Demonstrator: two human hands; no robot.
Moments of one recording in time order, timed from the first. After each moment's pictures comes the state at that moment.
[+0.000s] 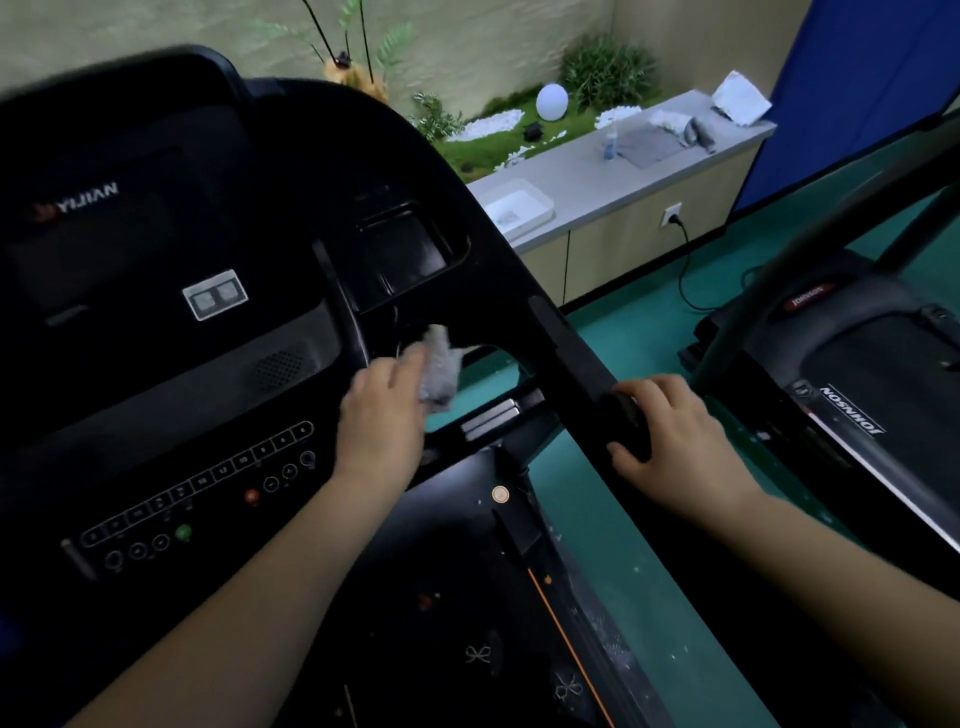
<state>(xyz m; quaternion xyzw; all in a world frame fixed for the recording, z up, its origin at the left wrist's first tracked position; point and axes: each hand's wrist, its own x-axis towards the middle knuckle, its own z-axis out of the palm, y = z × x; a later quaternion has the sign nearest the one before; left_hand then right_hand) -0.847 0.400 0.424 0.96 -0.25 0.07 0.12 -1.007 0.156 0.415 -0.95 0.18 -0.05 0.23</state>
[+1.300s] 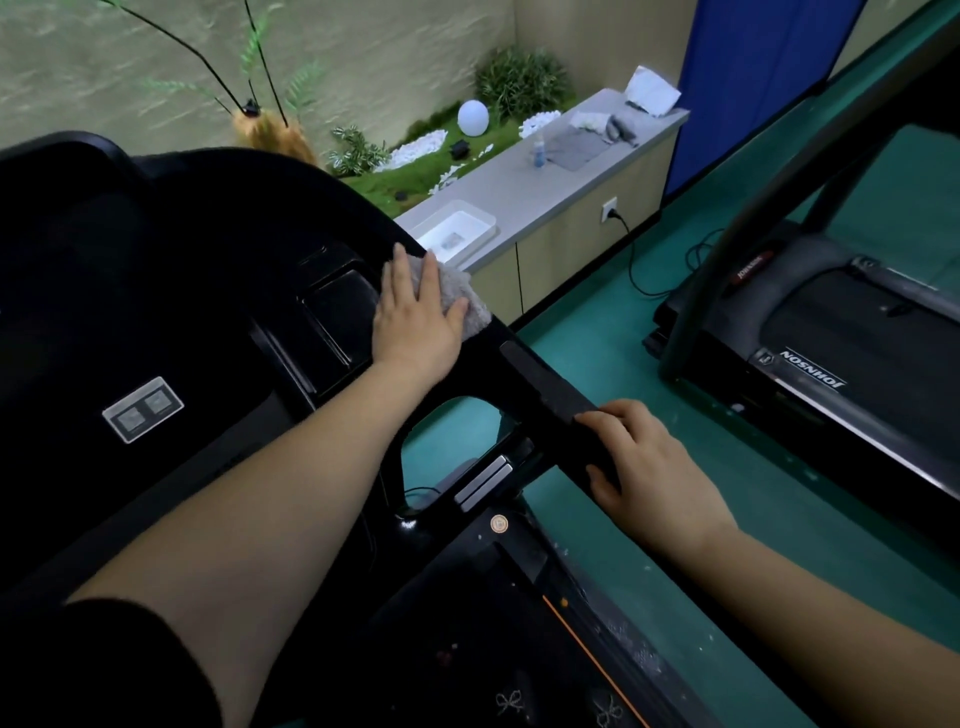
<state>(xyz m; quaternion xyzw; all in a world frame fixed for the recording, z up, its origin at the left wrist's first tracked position) -0.704 0.265 0.436 0.95 -0.30 0.01 0.09 -0.977 0.174 0.399 -0.95 0.21 -0.07 0.23</state>
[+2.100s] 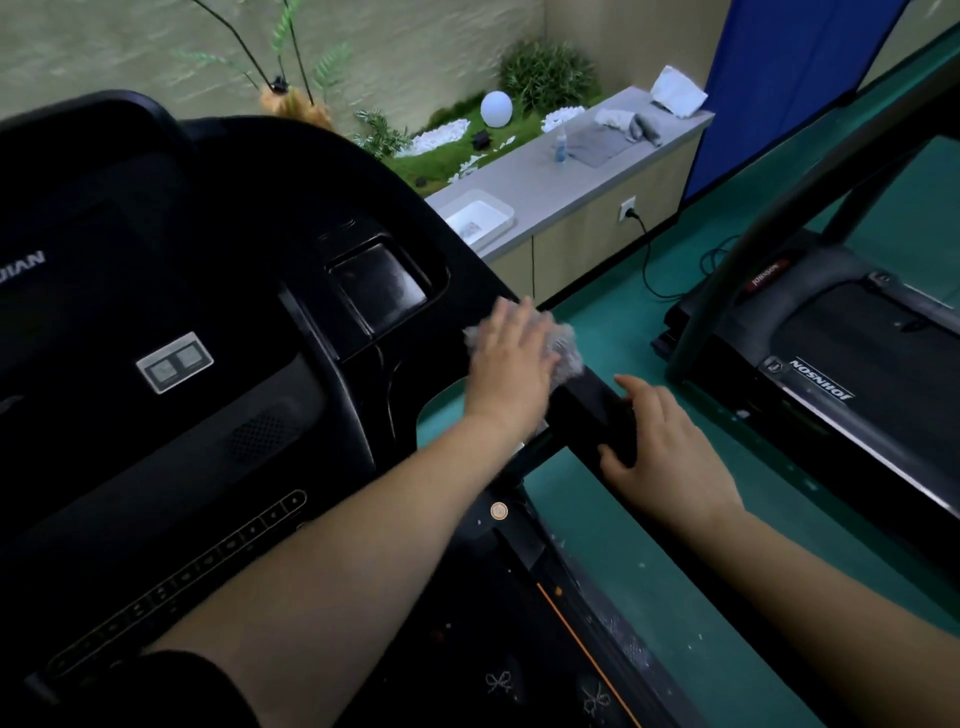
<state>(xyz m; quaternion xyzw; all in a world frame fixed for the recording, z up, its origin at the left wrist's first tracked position) -0.801 0.262 0.407 0.90 -0.42 0.00 0.15 -0.978 0.178 0.403 -0.93 0.27 -0.07 0.25</state>
